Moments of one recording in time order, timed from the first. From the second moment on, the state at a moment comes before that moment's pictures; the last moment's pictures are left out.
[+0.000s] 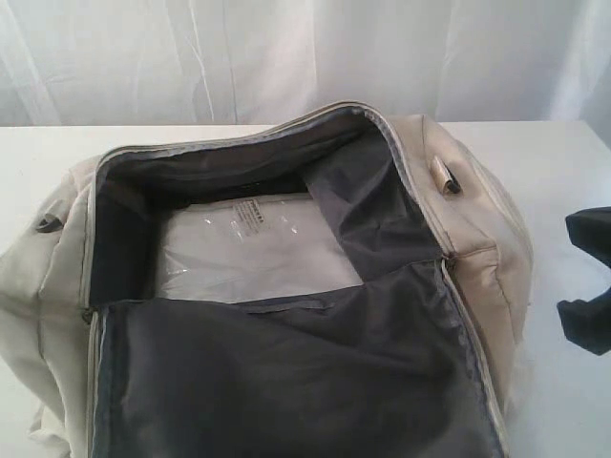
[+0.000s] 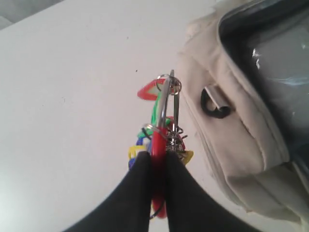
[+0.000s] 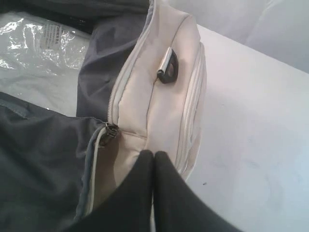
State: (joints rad) left arm -0.46 1.03 -1.34 0.35 1.32 -0.08; right arm 0.87 0.67 -0.64 -0.56 0.70 0.47
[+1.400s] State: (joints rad) left arm -0.48 1.77 -1.26 -0.13 0.62 0.00; right arm 0.87 0.63 -0.64 -0.53 0.69 0.47
